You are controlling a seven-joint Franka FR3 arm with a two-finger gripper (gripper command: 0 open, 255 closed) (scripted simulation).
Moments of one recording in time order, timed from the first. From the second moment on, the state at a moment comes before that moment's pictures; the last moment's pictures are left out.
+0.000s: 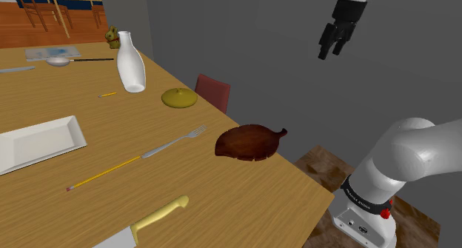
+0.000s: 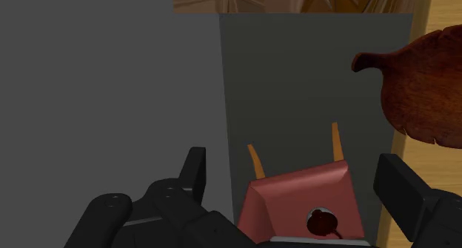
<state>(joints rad) -0.02 -0.77 -0.06 -2.26 -0.10 1.52 -0.05</state>
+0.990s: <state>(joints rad) 0.14 -0.42 -0.01 -2.20 -0.06 1.79 -0.26</state>
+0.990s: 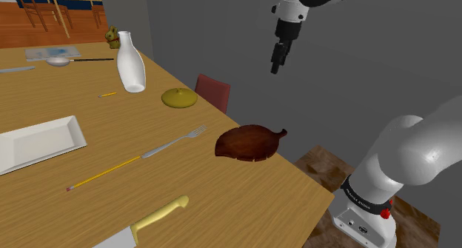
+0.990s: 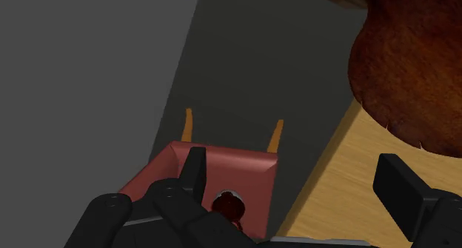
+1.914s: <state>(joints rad) 0.29 -0.06 0.09 -2.04 -0.05 1.98 -0.47</state>
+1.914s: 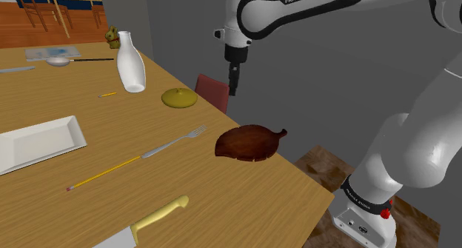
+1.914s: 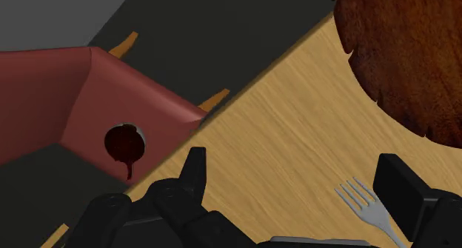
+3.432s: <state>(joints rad) 0.44 0.34 0.23 -1.88 -0.14 2.18 -0.65</state>
